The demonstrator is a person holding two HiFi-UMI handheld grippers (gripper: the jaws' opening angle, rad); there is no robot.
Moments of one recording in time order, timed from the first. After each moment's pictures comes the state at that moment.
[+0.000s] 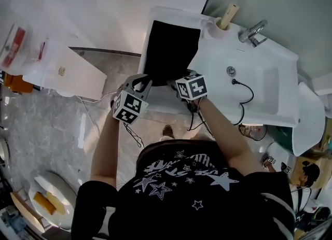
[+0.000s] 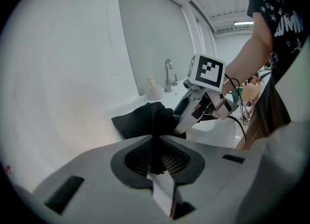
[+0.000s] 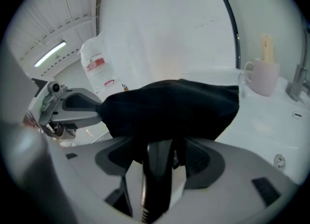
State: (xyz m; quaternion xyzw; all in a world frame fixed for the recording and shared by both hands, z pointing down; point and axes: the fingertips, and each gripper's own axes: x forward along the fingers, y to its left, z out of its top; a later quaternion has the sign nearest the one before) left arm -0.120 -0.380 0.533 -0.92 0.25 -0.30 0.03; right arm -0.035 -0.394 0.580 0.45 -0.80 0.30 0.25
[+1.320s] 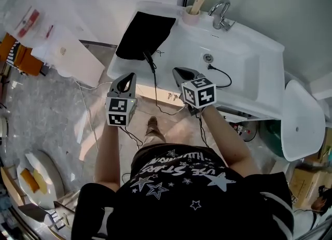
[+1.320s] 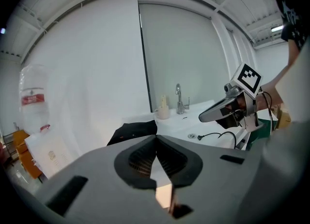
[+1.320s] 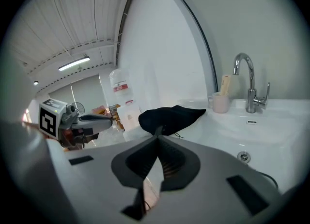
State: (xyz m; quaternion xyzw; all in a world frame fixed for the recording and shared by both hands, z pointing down) left arm -0.057 -0.221 0.456 -0.86 0.47 -0.18 -0.02; right arm 0.095 -0.224 0.474 0.45 -0.86 0.21 0.14
